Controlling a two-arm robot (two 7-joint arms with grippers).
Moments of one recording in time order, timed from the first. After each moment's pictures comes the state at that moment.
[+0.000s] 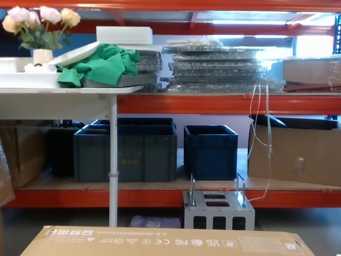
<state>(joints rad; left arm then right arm) -1.47 0.98 1.56 -0.90 0.05 0.15 -1.47 1.15 0.94 -1.08 -1.08 -0.19 0.04 1.56</state>
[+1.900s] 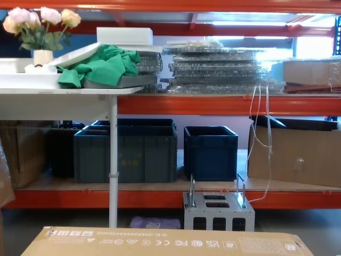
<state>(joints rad) -1.47 0.98 1.56 -0.90 0.05 0.15 -1.47 1.14 0.93 -1.09 -1.06 -0.19 0.03 1.55</state>
